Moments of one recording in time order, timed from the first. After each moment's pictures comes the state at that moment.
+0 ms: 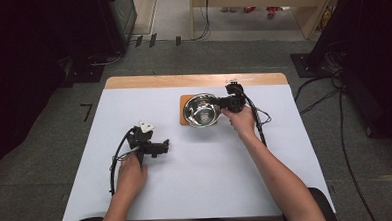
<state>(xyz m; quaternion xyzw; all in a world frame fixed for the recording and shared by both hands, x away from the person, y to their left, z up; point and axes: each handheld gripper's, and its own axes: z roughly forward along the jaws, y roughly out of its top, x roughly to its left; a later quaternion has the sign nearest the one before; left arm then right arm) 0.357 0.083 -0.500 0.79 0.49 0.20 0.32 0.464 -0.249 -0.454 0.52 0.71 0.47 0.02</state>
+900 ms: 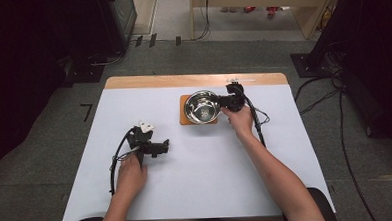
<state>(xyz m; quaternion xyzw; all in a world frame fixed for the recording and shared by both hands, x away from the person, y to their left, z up) 0.357 0.083 -0.500 0.79 0.49 0.20 0.32 0.473 -0.250 -0.465 0.54 0.69 0.48 0.05</state>
